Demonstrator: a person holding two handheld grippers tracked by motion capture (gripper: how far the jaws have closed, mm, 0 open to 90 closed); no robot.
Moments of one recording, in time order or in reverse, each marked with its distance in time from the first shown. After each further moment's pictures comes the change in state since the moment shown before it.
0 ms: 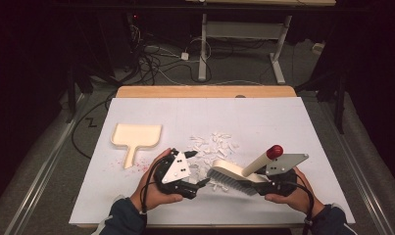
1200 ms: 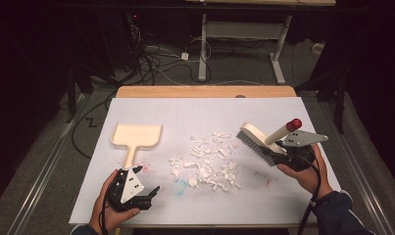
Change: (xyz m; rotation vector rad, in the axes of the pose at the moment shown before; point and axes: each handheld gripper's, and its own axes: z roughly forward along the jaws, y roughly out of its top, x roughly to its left) left arm 0.004 -0.102 -0.055 0.206 0.279 -0.119; right arm -0.057 -0.010 -0.028 0.049 -0.409 0.114
